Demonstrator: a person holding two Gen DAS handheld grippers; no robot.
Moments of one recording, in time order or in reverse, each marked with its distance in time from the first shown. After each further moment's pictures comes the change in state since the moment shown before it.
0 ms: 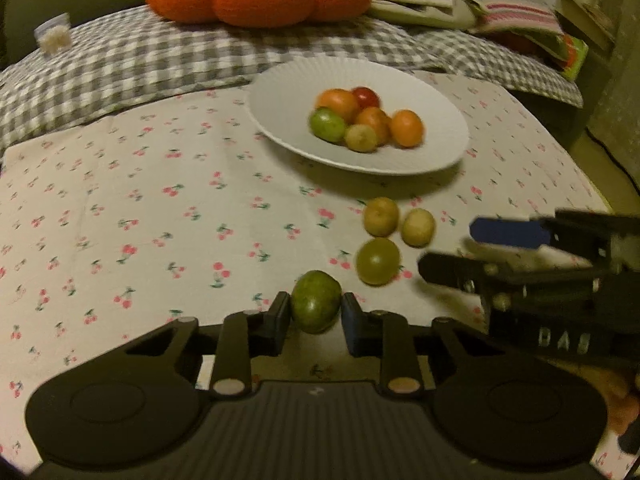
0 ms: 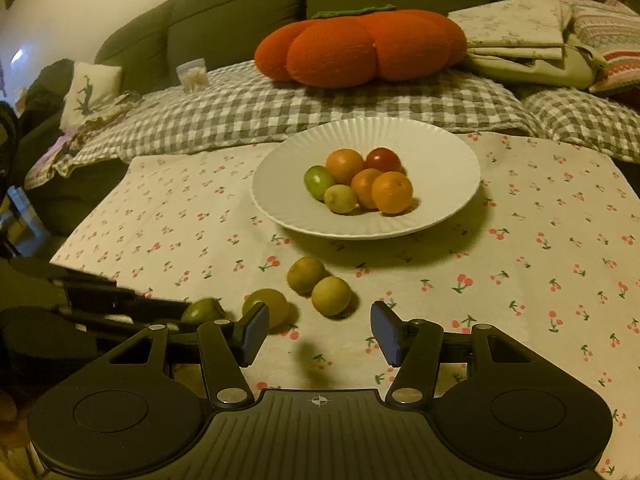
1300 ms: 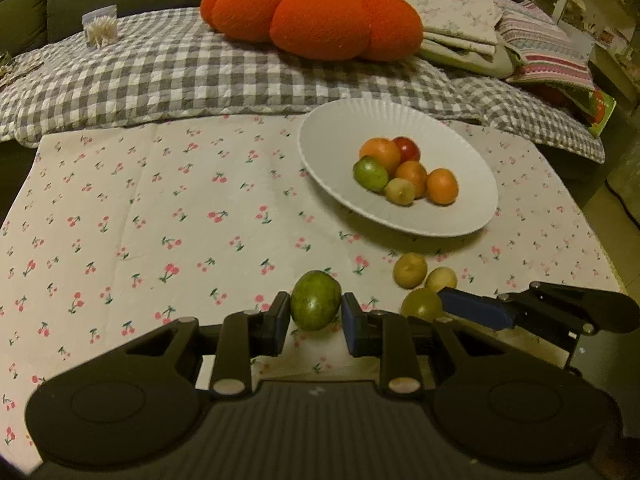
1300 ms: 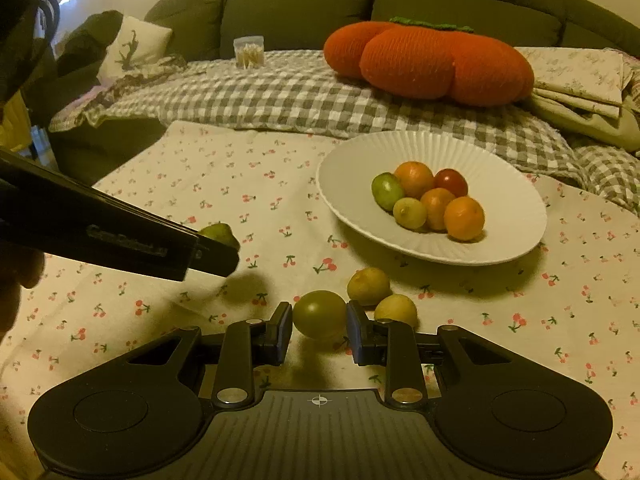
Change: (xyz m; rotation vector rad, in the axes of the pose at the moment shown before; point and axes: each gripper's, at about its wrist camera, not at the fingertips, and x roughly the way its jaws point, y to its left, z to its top) left arm -0.017 0.017 0.020 -0.113 -0.059 0.027; right arm 0.011 0.039 0.000 -0.182 -0.014 0.010
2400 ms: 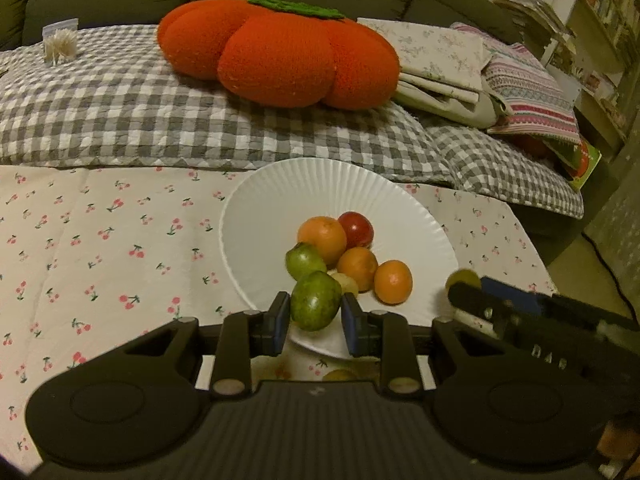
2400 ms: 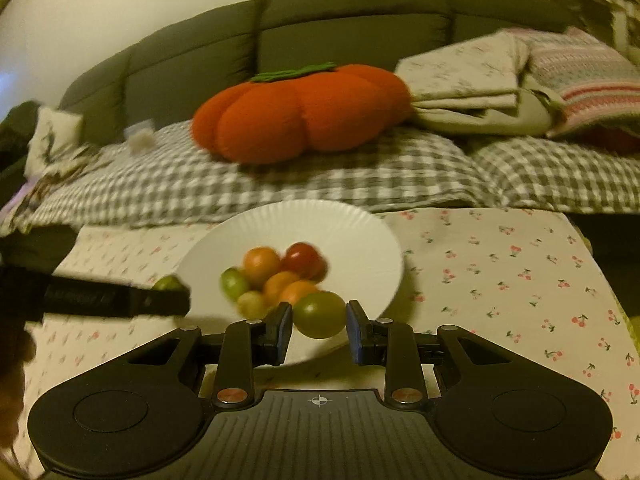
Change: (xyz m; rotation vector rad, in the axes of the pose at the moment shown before) left arm 0.044 -0.032 0.055 -0.070 -0.080 -0.103; right arm -0.005 -0.114 0.040 0.279 -0.108 -0.140
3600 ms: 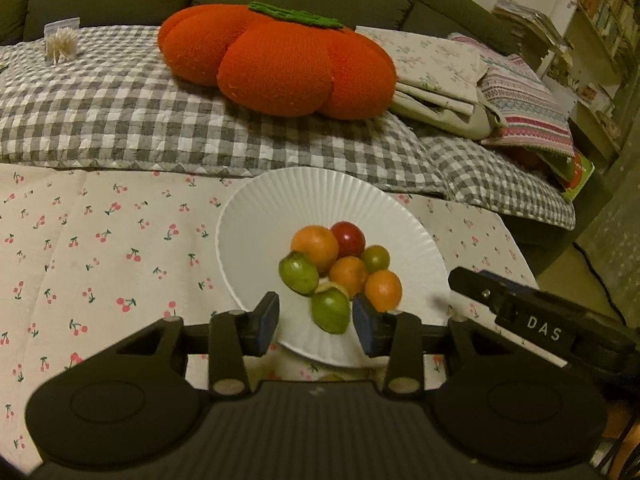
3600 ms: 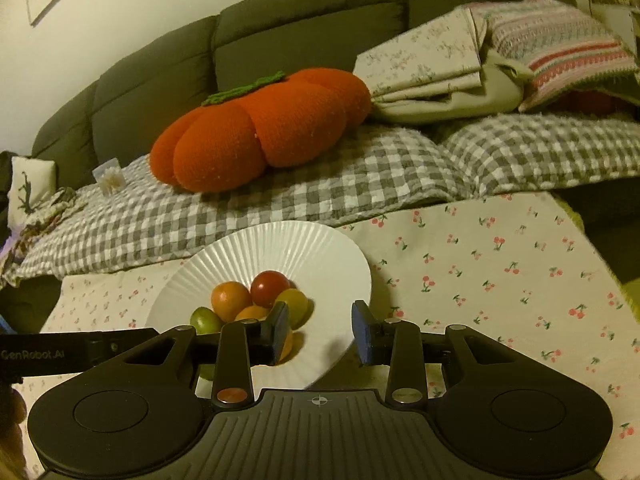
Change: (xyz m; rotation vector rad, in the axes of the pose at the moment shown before) left arm -0.010 -0.002 -0.002 -0.013 -0.021 -0.023; right arm 0.004 -0.017 0.012 0.094 -0.027 -0.014
